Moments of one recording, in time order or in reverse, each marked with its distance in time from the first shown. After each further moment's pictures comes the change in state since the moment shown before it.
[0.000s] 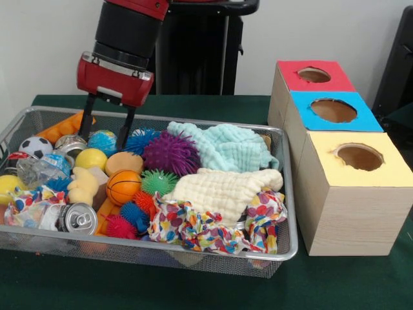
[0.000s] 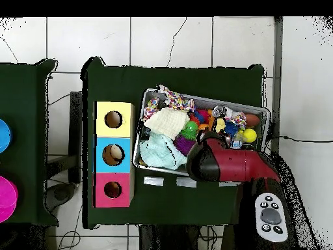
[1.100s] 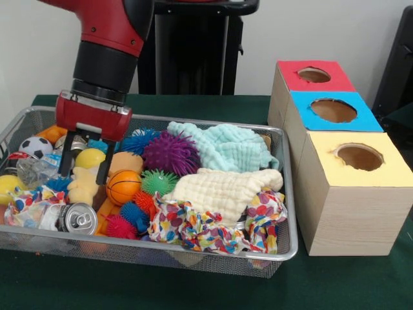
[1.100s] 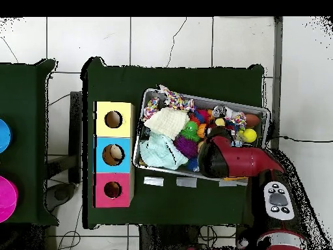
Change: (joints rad) arm -0.081 0.127 0.038 -0.076 -0.087 -0.208 0.000
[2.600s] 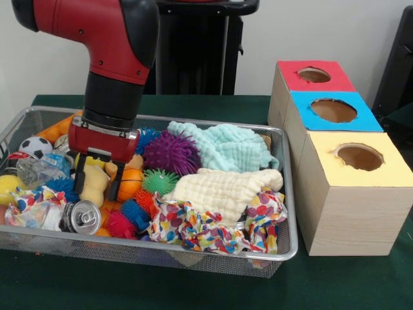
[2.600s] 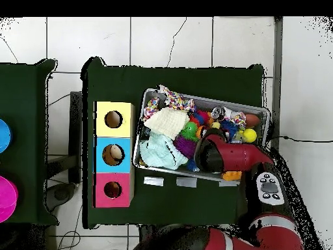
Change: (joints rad) arm 0.017 0.089 -0.001 -0.054 0.041 0.102 0.000
